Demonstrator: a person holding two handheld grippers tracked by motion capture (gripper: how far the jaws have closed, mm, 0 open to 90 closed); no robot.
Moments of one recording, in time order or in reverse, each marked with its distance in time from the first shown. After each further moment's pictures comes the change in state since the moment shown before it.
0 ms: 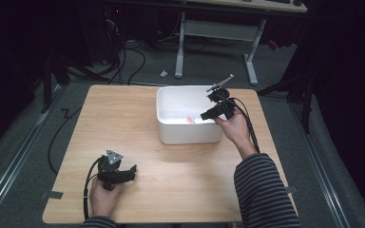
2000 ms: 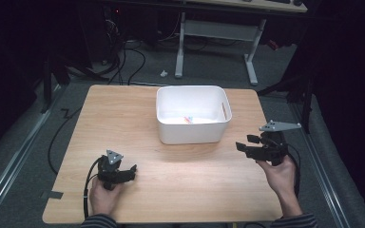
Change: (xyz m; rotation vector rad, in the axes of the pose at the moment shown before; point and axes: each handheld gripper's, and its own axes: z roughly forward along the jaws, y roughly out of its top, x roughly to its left) left arm 0.000 0.000 0.000 0.000 0.004 -0.002; right arm -0.005 -0.166 -0.085 -0.309 -0.013 0.036
